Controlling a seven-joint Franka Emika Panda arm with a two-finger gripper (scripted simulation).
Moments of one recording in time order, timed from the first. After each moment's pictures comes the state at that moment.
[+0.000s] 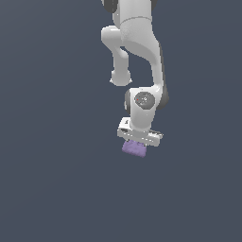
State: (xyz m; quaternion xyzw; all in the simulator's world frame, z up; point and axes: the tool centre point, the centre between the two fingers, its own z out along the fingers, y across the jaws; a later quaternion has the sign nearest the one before) arm 0.000 0.080 0.049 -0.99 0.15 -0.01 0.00
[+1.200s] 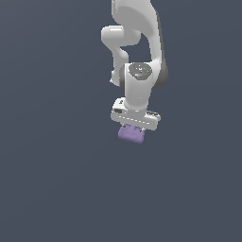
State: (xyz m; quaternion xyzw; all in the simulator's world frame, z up) arm -0.031 0.056 0.136 -0.99 0.15 0.00 0.00
